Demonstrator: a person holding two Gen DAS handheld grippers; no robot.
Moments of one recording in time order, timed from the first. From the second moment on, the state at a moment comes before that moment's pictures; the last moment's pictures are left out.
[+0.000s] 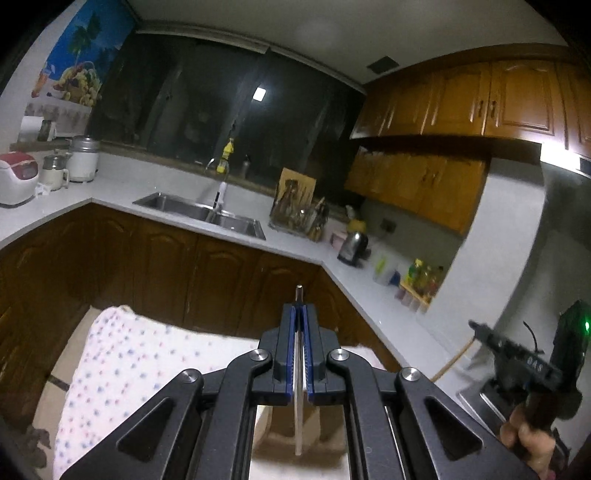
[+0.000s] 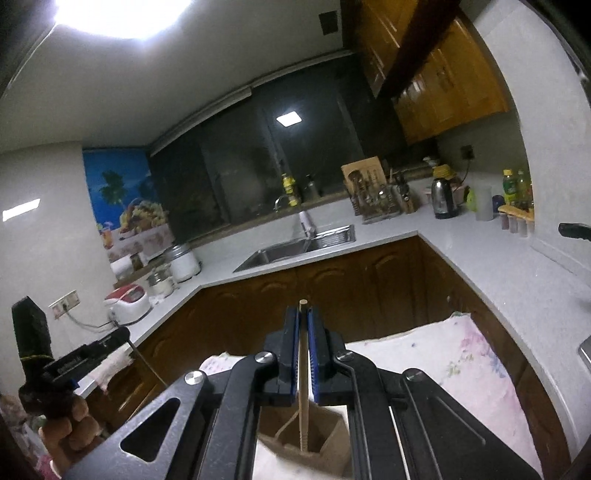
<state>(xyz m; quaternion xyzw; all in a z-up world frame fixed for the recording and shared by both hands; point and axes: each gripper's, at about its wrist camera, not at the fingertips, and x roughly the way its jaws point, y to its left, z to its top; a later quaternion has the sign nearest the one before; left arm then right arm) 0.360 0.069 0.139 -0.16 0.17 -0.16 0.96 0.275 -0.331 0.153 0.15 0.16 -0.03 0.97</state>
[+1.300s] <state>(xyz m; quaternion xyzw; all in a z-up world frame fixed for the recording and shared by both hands) 0.455 0.024 0.034 -0.18 0.24 -0.12 0.95 0.319 -0.360 0.035 0.24 0.21 -0.02 0.95</state>
